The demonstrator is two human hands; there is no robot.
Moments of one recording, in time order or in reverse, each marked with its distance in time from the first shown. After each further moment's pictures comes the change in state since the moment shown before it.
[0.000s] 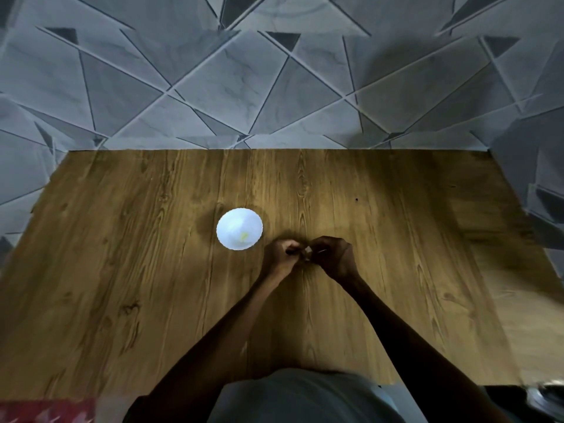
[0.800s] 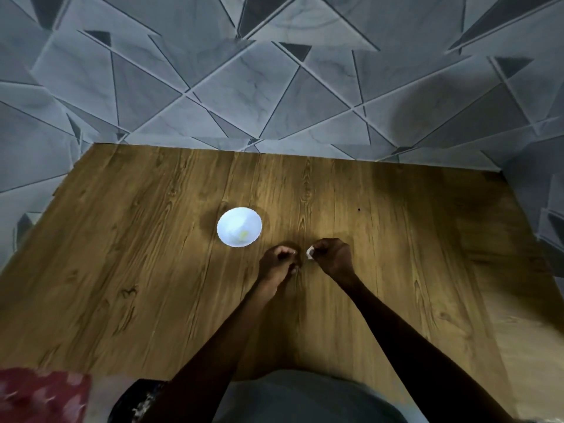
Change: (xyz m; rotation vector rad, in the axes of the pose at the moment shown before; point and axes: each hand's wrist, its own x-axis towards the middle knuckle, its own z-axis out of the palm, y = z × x) left_hand -0.021 0.008 0.015 -0.271 0.186 -0.233; right_hand 0.021 0.020 0.000 -0.217 -0.015 0.100
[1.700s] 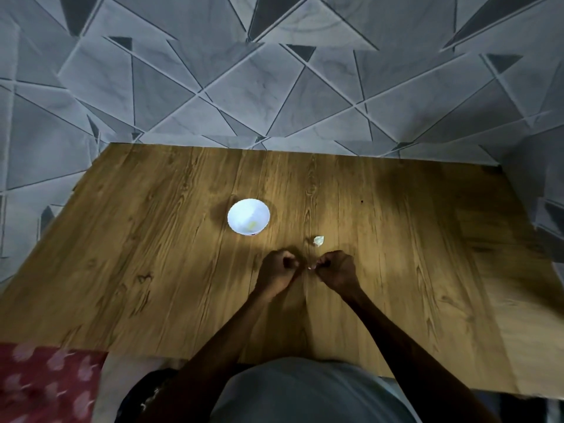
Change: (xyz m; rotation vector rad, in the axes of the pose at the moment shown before) left_hand -0.039 -0.022 -0.025 0.502 -0.066 0.224; right_hand -0.068 -0.022 -0.001 0.032 -0.093 0.183
